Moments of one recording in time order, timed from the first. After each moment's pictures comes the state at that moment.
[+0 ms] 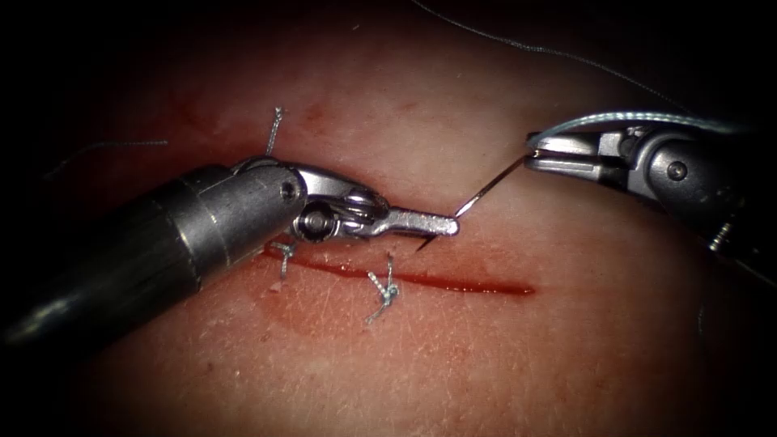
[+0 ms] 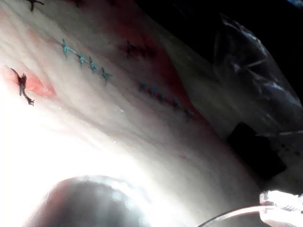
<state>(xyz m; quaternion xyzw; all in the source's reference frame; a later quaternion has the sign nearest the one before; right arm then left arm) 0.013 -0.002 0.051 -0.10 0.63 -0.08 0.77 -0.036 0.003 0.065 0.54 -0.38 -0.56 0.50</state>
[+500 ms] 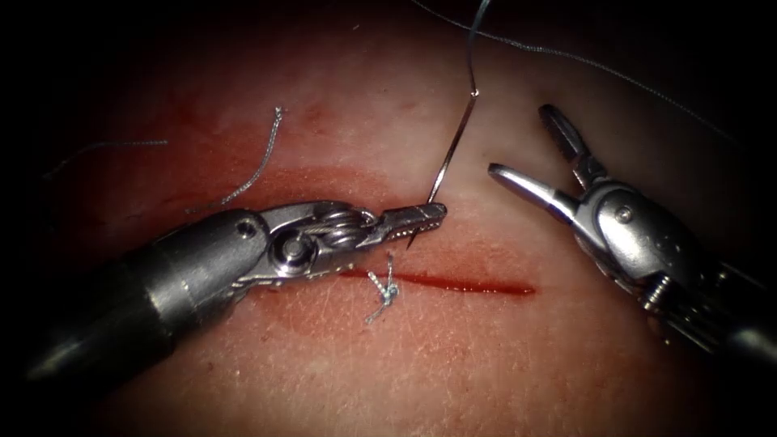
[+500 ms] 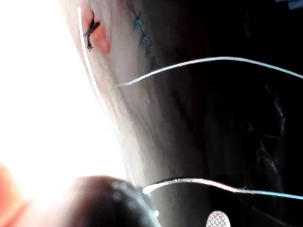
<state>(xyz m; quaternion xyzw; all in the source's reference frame) 0.015 -0.007 0.056 -0.16 0.59 0.36 0.71 -0.034 0.001 0.062 0.41 -0.30 -0.80 0.34</state>
